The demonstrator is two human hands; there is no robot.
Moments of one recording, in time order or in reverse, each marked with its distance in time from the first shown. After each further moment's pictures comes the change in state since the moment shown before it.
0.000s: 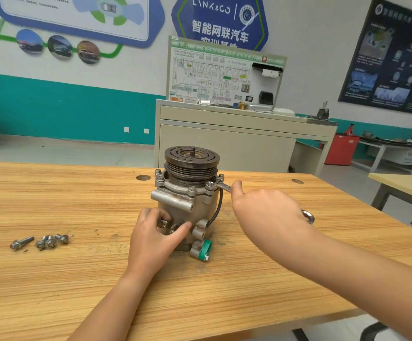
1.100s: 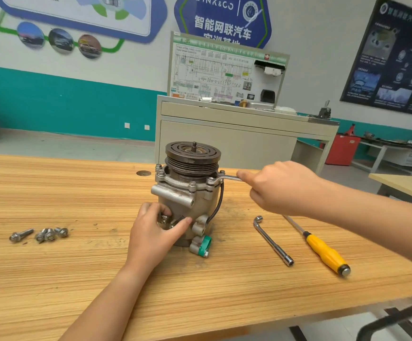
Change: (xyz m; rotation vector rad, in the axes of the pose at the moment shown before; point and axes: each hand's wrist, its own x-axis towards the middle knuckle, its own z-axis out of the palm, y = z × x) left_hand 0.000 0.003 -0.002 -0.003 -0.020 -0.023; right_hand 0.025 0.048 0.009 -0.073 0.150 -0.192
